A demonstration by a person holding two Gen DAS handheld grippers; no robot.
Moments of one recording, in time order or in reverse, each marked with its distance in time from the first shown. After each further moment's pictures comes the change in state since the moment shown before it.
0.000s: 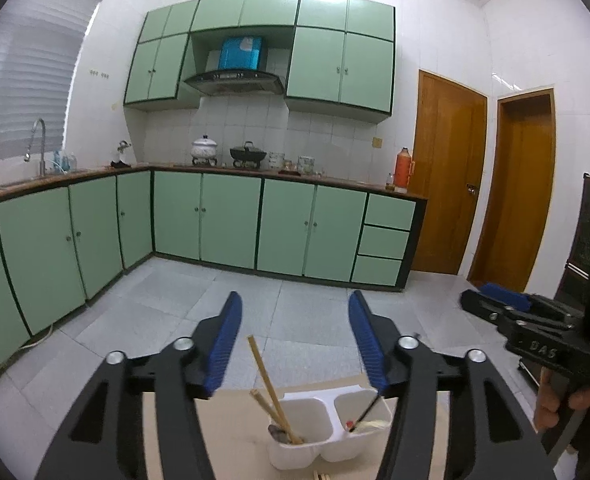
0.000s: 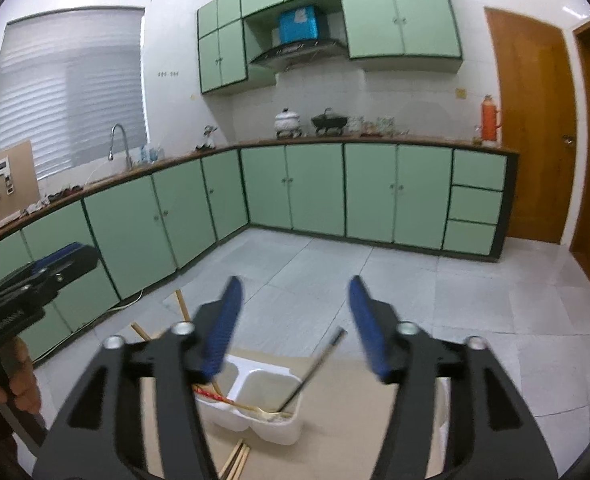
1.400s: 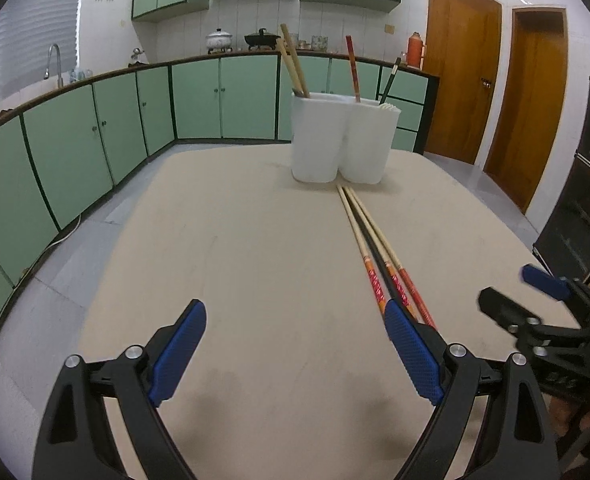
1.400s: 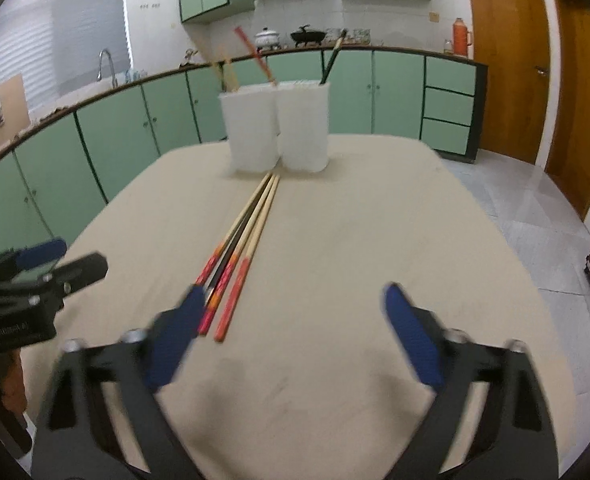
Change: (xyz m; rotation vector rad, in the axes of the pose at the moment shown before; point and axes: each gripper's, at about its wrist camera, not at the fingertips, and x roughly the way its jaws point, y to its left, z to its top) left arm -0.115 -0.001 -0.269 0.028 0.401 0.074; right arm -0.091 0.096 -0.302 0.043 0.290 -0.077
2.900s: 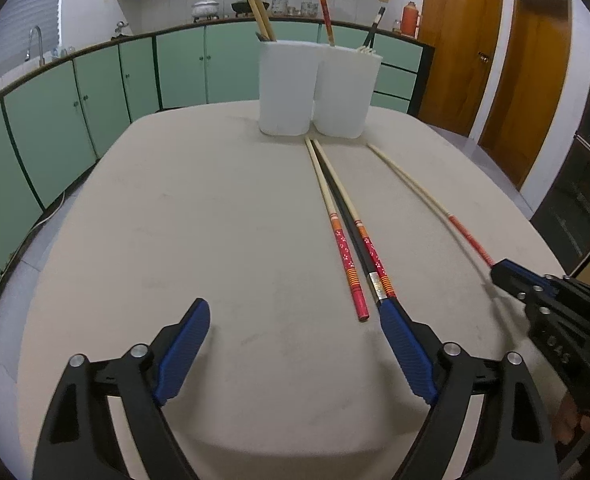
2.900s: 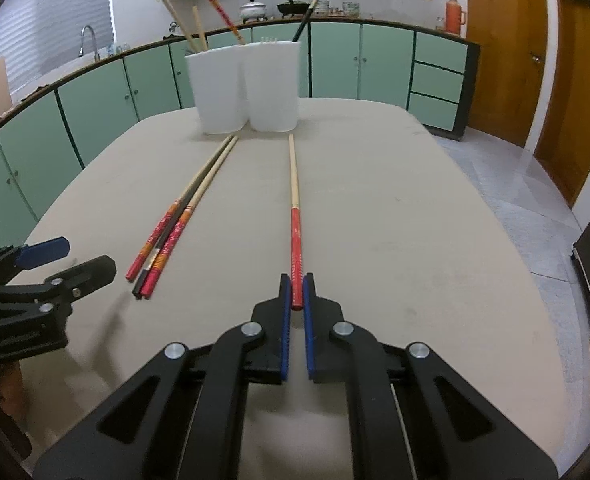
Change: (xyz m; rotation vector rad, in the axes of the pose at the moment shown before) left arm 0.043 -0.036 -0.013 0.005 0.126 -0.032; right arm 0.010 -0.040 -0.006 0.004 0.089 -0.064
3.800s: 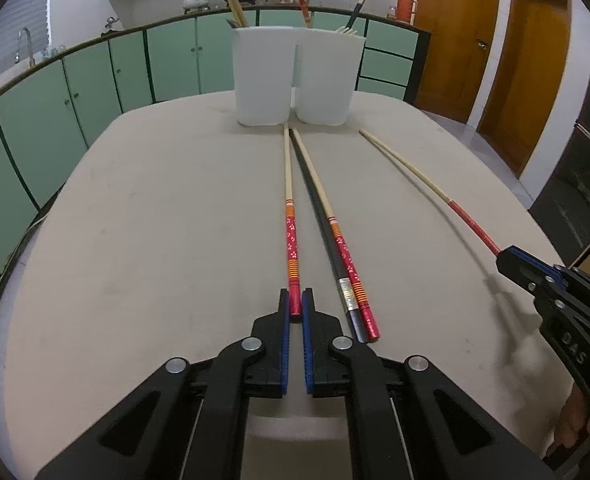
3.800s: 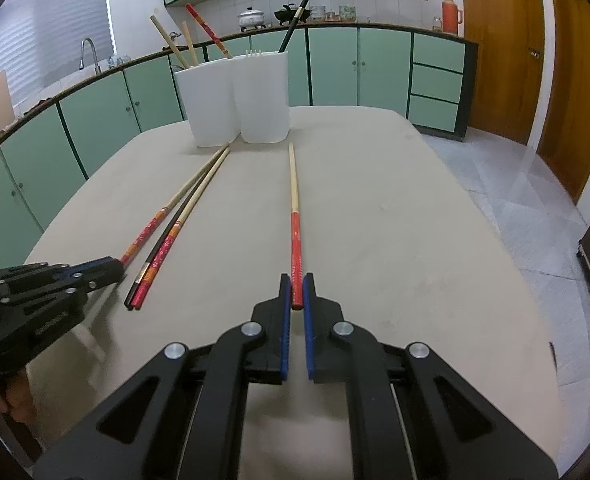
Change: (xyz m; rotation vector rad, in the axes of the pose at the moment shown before) left arm 0.009 -0.019 0.006 0.021 0.037 -0.009; right arm -0.006 -0.015 0.004 0.018 -0.023 0.025
